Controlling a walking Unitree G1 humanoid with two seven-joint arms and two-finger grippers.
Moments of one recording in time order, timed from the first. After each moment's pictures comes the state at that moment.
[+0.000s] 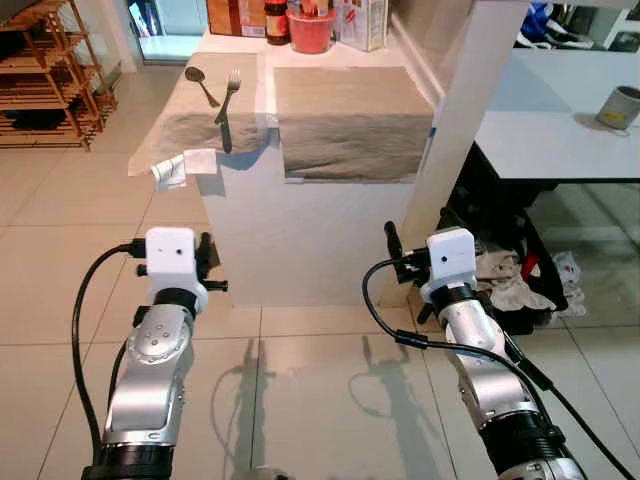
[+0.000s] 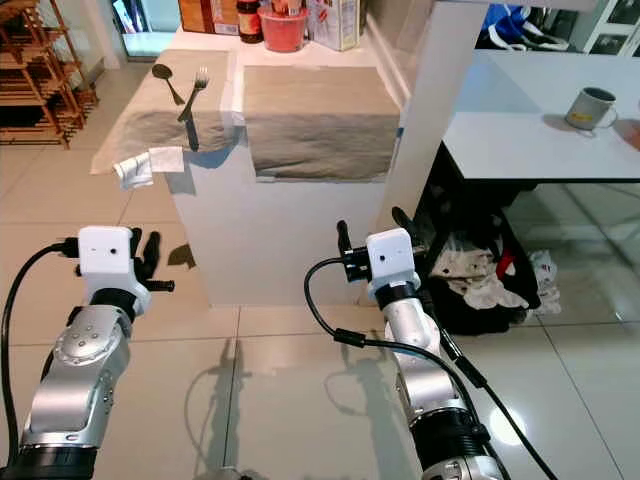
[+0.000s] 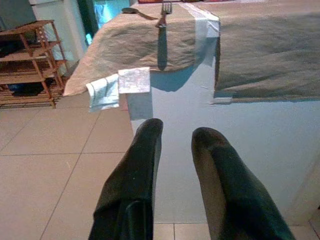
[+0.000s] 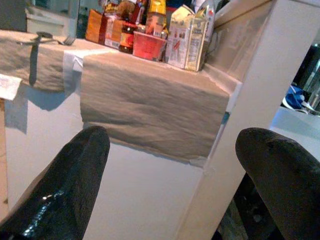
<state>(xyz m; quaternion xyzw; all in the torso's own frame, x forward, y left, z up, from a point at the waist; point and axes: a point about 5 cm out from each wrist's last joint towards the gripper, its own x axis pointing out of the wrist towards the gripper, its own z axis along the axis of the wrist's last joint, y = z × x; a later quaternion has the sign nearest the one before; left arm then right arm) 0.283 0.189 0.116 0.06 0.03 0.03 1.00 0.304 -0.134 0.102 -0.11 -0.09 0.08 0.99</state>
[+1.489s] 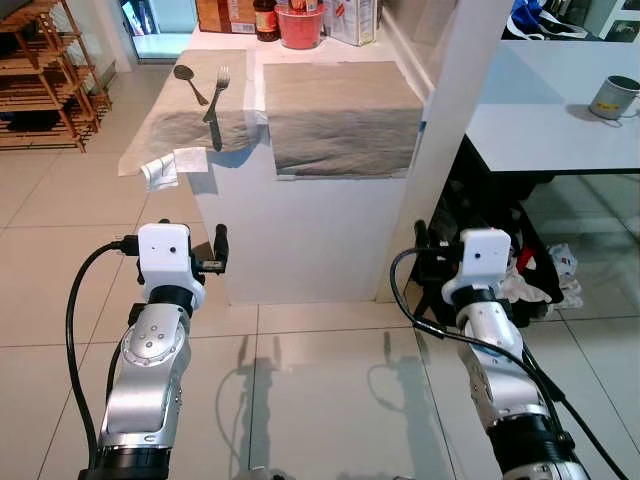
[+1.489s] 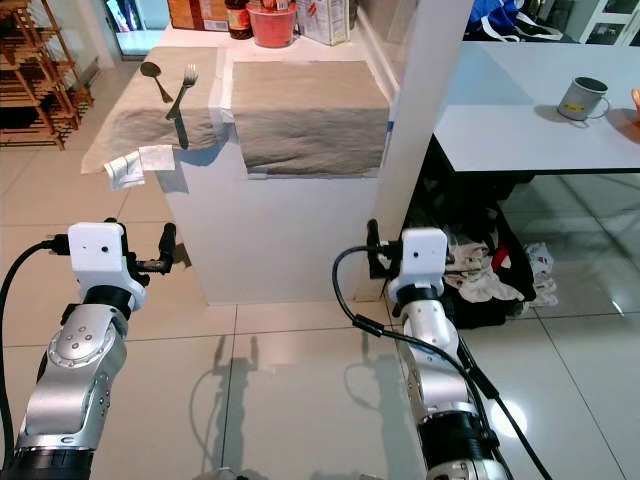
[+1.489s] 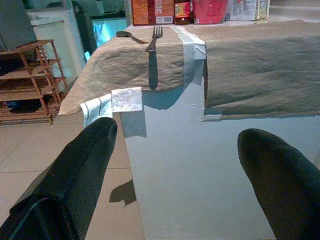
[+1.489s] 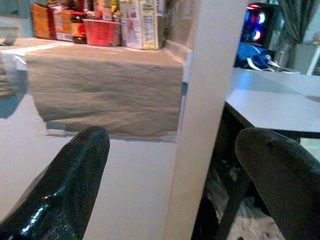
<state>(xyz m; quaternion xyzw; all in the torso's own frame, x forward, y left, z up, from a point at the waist) 0.281 0.192 0.124 0.05 -0.01 0.03 1.00 0.306 -0.157 0.100 -0.05 -0.06 0.01 1.00</state>
